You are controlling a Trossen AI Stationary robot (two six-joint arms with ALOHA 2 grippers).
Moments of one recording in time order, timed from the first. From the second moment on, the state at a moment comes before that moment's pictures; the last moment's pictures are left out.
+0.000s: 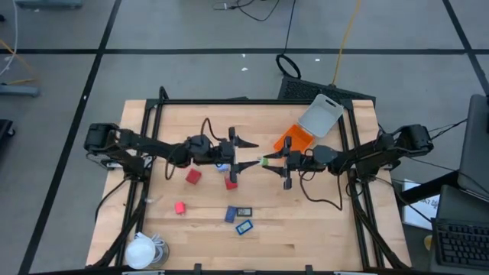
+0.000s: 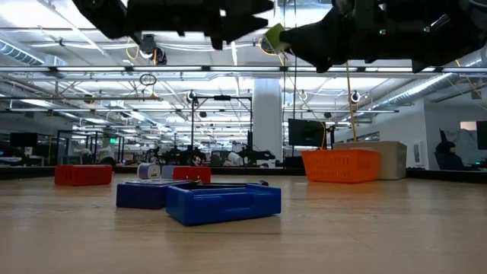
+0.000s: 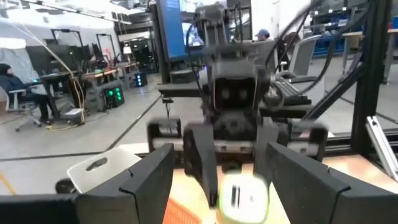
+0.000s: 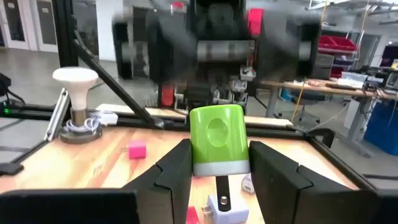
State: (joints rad) left arm -0.01 1.54 0.82 0.79 -0.03 0.13; right arm 0.07 1.38 0.44 1.01 0.08 -0.09
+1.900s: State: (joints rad) left arm 0.12 1.28 0.57 0.37 -0.03 0.01; right arm -0.26 1.14 0.36 0.03 0.50 0.43
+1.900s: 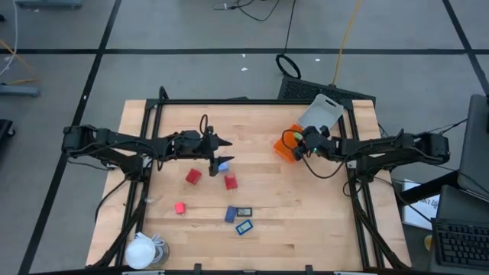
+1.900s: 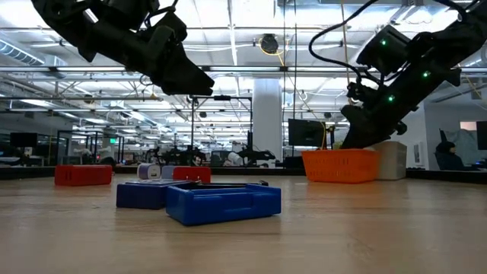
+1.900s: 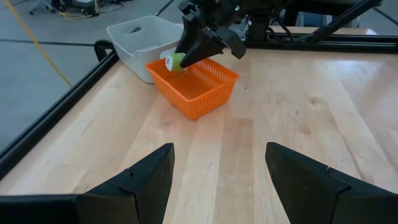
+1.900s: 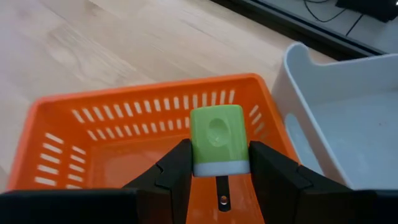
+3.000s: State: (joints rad) left arm 0.12 1.28 0.57 0.37 -0.03 -0.01; right arm -0.25 1.14 0.35 0.14 0.49 0.42
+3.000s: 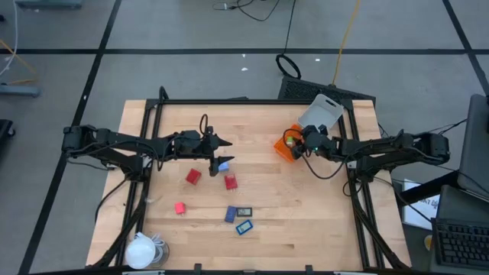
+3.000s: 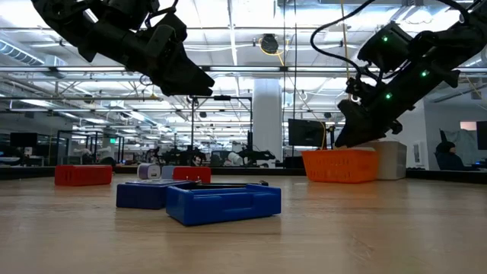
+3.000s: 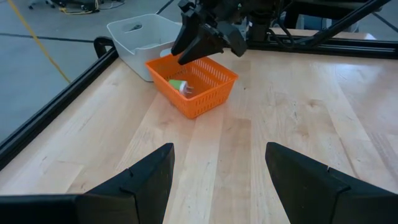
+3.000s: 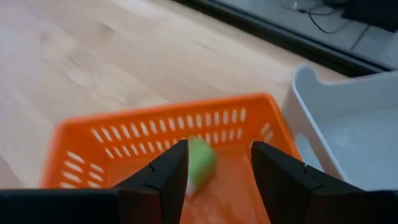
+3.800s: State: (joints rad) left arm 0.12 1.28 0.57 0.37 -0.03 -0.07; right arm -0.10 1.14 0.35 0.55 -0.01 0.23
